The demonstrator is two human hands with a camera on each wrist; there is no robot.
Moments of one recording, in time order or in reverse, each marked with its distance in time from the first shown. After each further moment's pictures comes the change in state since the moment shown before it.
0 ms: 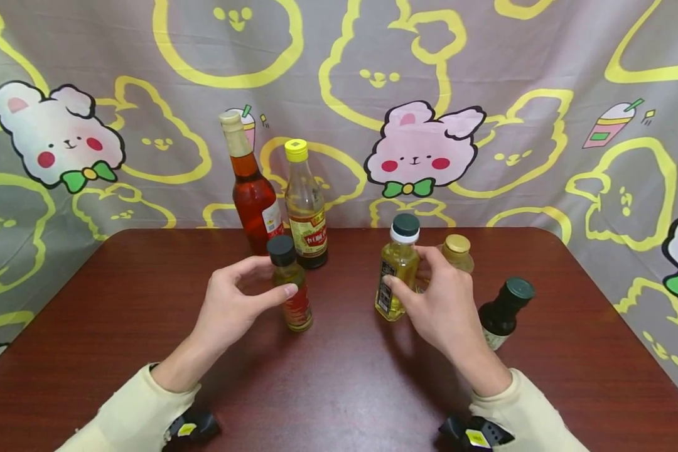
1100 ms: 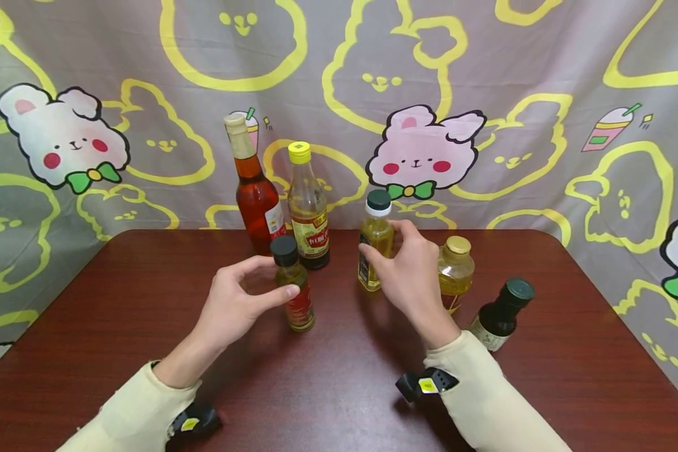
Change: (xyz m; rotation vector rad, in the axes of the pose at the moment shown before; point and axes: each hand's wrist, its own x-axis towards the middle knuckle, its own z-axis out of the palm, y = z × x) left_hand 0.003 0.002 -0.005 -0.013 -0.060 0.012; right_hand 0.043 -0.025 0.031 0.108 0.098 0.062
